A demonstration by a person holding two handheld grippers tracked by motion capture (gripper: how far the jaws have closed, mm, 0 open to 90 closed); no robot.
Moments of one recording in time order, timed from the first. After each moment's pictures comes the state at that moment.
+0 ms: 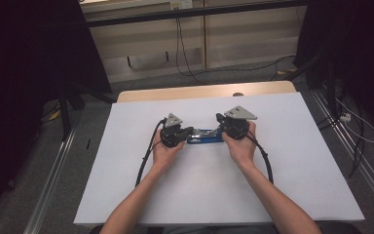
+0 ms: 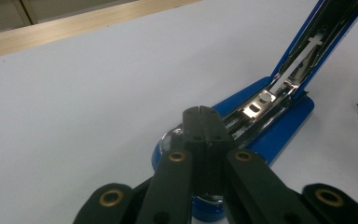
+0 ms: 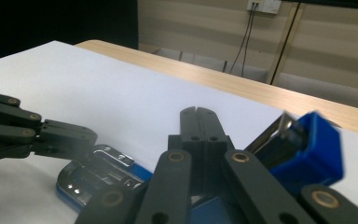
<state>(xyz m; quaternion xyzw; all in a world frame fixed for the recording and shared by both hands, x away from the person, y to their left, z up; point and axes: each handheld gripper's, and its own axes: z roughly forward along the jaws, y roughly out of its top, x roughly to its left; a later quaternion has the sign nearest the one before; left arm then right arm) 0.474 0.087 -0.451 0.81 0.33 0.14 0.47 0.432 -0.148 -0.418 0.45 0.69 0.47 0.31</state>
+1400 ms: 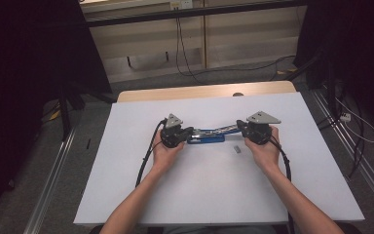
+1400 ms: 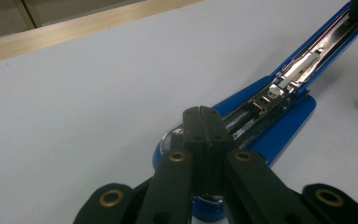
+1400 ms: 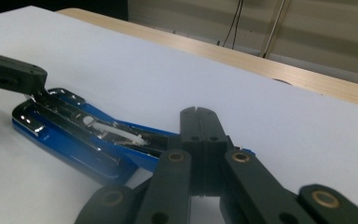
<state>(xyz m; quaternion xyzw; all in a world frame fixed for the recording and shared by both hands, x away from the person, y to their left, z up) 0.472 0.086 -0.451 0.81 0.32 0.15 0.47 0.414 -0.211 -0.432 0.46 0.71 0.44 0.30</state>
